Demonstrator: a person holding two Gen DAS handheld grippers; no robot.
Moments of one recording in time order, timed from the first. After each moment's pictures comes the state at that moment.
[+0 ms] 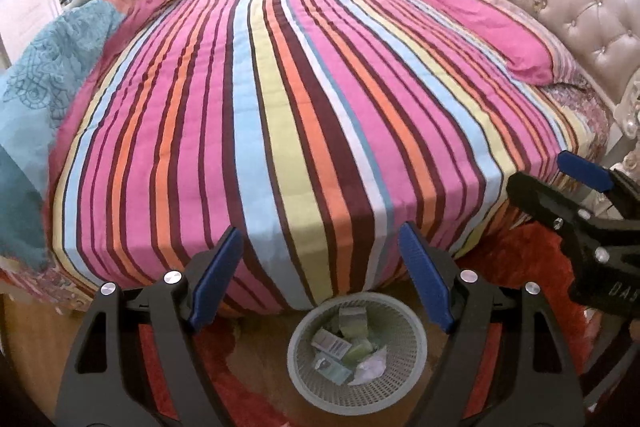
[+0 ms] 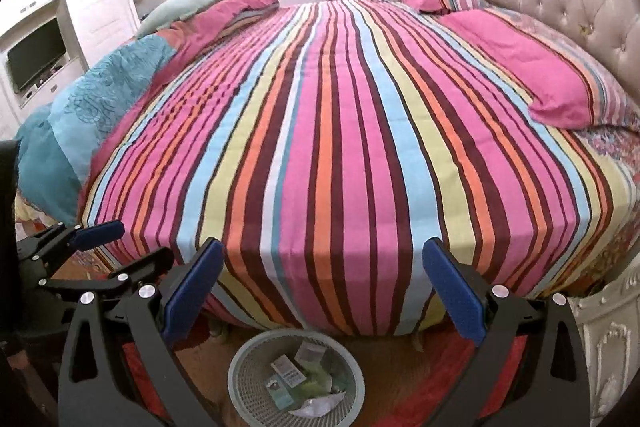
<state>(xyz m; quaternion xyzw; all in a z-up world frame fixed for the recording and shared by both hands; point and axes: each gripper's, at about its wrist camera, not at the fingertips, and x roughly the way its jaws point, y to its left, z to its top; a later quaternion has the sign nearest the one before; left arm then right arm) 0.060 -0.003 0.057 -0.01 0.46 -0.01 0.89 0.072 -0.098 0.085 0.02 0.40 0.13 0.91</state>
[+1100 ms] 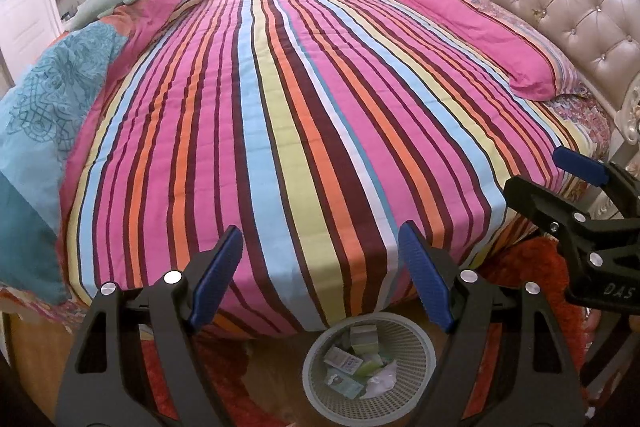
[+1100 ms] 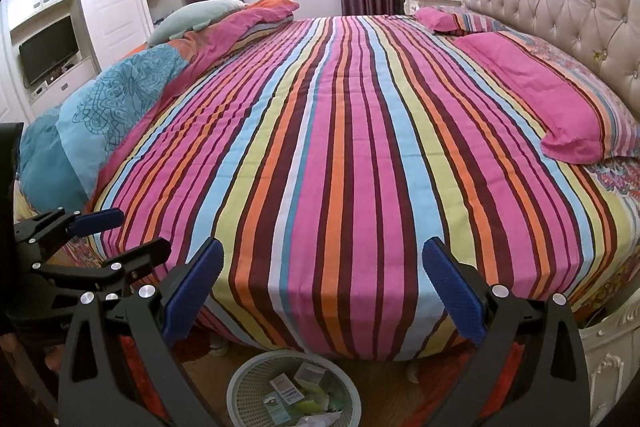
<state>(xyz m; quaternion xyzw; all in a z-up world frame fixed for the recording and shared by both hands) 0.080 0.007 0.083 0.01 0.45 -0.01 0.90 0.092 -0.092 0.102 0.01 0.38 0.15 0.91</state>
